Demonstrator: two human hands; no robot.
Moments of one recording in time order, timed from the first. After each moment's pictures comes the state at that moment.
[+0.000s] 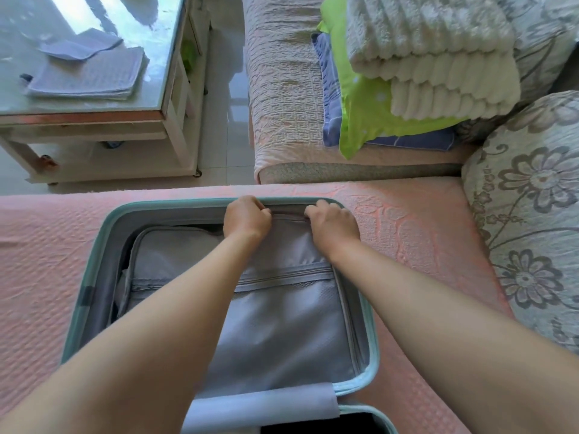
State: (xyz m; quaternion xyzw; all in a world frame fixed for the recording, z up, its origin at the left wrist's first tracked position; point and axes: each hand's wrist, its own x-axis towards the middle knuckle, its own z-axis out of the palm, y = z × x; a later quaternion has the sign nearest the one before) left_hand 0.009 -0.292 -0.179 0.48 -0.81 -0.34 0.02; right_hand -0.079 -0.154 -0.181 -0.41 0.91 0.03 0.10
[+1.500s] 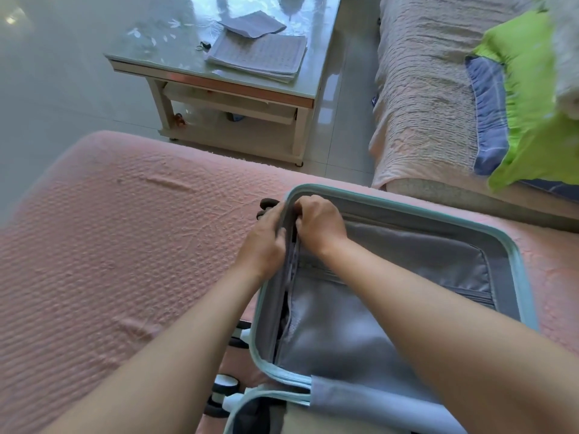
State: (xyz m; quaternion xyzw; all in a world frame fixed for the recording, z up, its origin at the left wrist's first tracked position) left_hand 0.276 -0.441 -0.194 0.41 -0.79 -0.43 0.14; right_hand 0.145 -0.399 -0.186 -0.49 0.85 -0.17 0.14
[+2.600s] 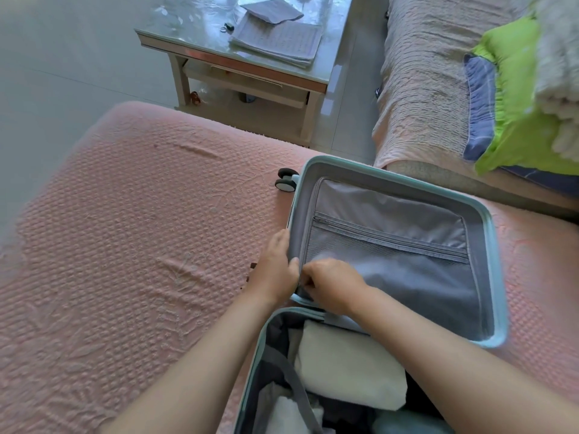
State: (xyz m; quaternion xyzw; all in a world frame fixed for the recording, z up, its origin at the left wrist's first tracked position) left_hand 0.385 -0.337 -0.170 0.43 -0.78 -0.45 0.06; right_hand 0.265 -0.252 -0.153 -0.60 0.76 0.02 0.27
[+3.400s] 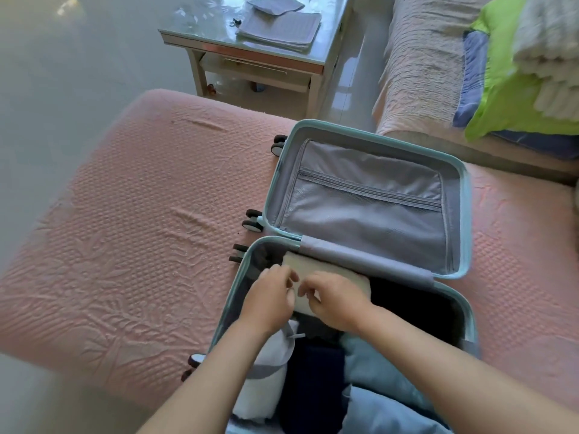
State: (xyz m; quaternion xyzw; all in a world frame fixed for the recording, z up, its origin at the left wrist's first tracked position) left_hand 0.453 -0.160 -0.148 0.43 -0.82 -0.37 0.02; right_hand 0.302 -0.078 -0.152 -0.59 0.72 -0.14 0.33
